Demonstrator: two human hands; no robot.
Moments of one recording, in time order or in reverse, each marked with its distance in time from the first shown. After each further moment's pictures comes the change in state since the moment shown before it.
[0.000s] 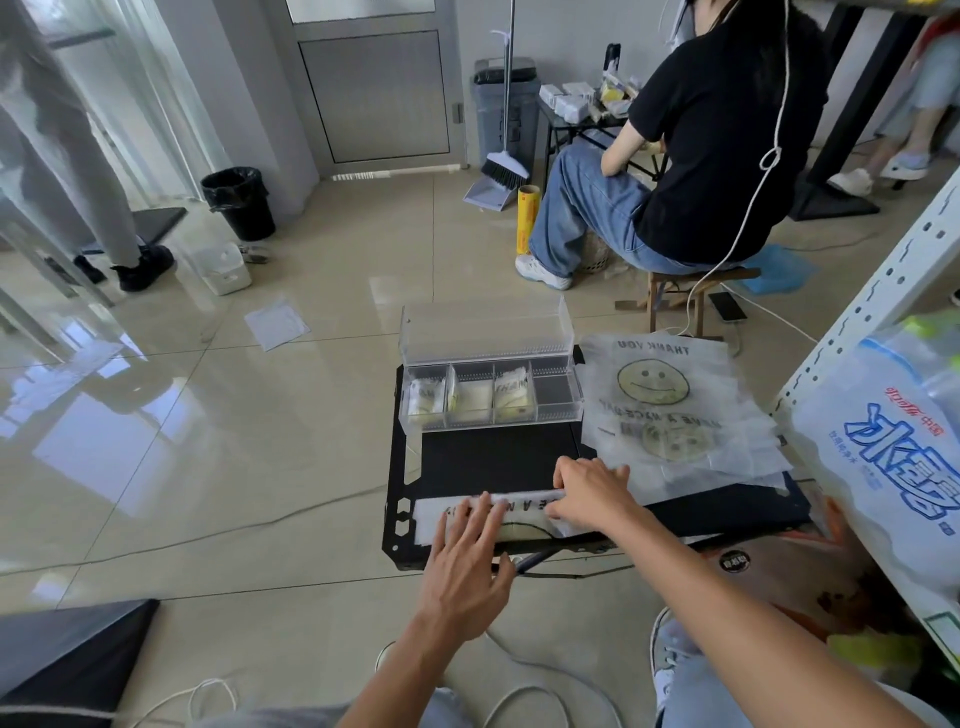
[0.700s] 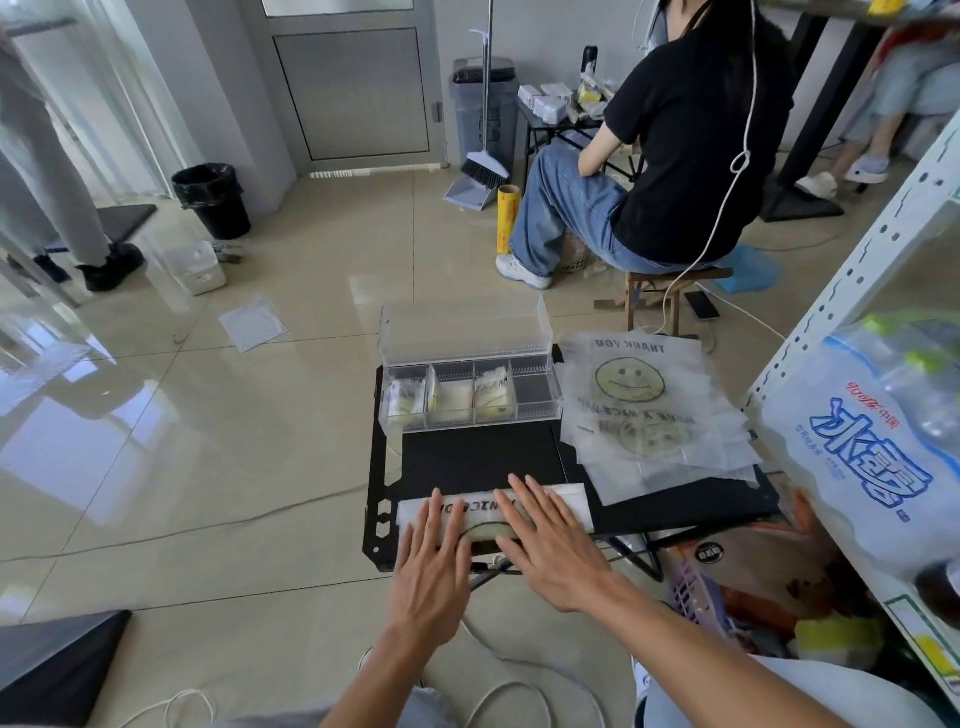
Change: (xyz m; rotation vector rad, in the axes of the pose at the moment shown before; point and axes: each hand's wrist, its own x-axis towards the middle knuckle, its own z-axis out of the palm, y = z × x) left_hand -0.003 -0.021 0.026 0.106 0.134 -0.031; right_hand -0.044 0.001 0.077 -0.029 0.087 -0.332
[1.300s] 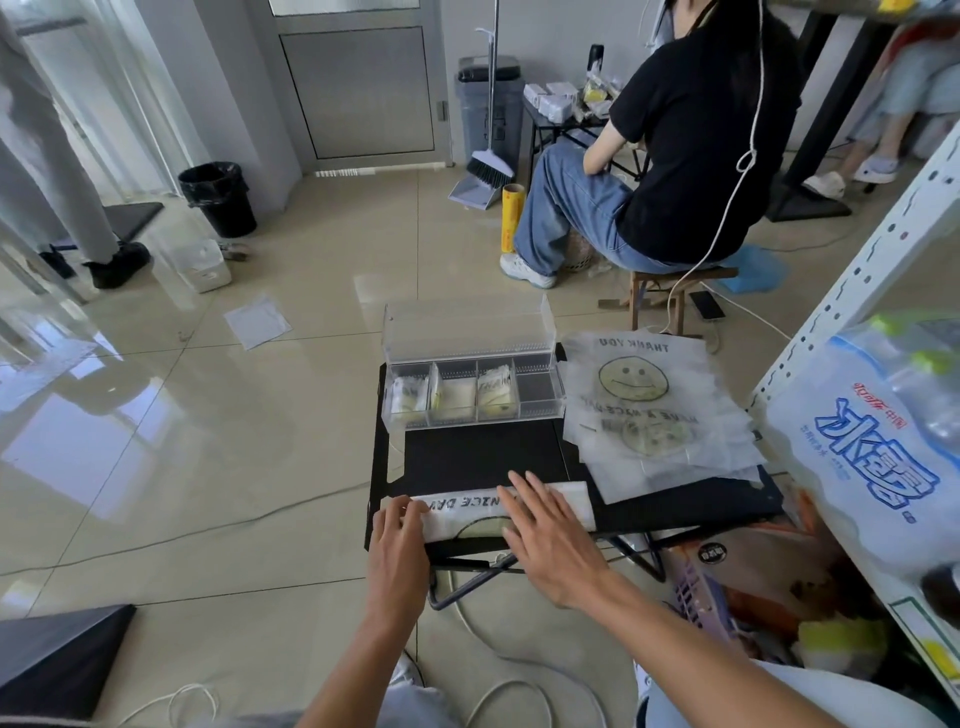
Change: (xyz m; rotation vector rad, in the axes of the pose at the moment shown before) left_hand 0.005 -0.026 -0.021 -0.231 0.187 -0.183; right_hand 0.001 -0.005 -0.006 0.020 0.090 -0.039
